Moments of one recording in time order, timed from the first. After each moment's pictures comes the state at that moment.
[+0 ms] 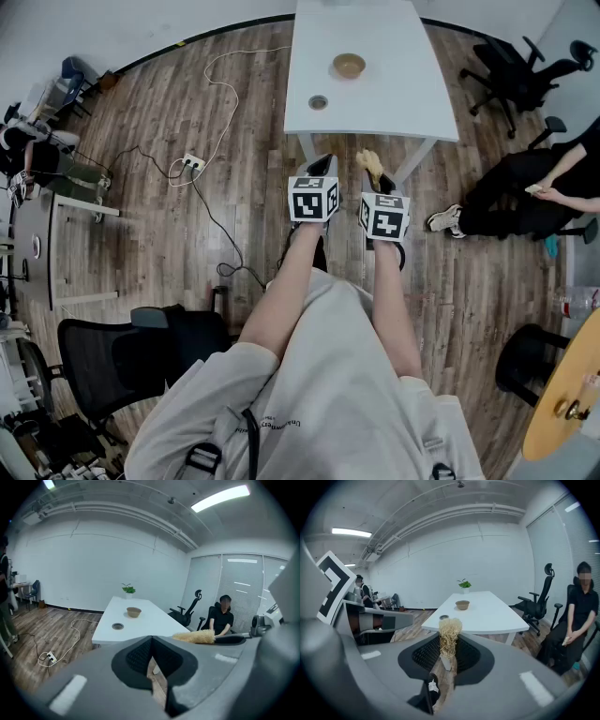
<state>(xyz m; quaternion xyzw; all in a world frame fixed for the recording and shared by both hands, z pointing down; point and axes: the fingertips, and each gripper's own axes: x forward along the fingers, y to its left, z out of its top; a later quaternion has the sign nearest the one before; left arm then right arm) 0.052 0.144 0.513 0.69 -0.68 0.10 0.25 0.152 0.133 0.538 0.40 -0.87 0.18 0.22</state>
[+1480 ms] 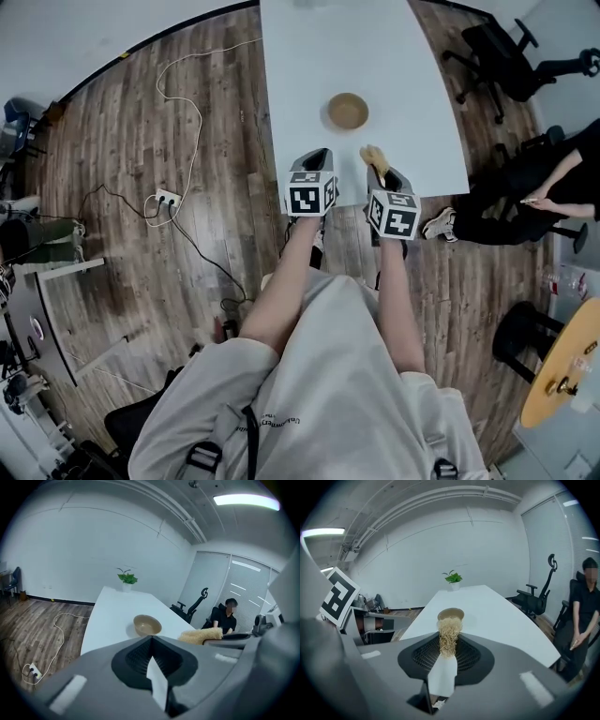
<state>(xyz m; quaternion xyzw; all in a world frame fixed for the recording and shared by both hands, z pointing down) -0.091 -0.116 0.553 0.72 -0.61 0.12 0.31 0.034 -0.112 0.559 0.46 -0.82 0.23 0.25</state>
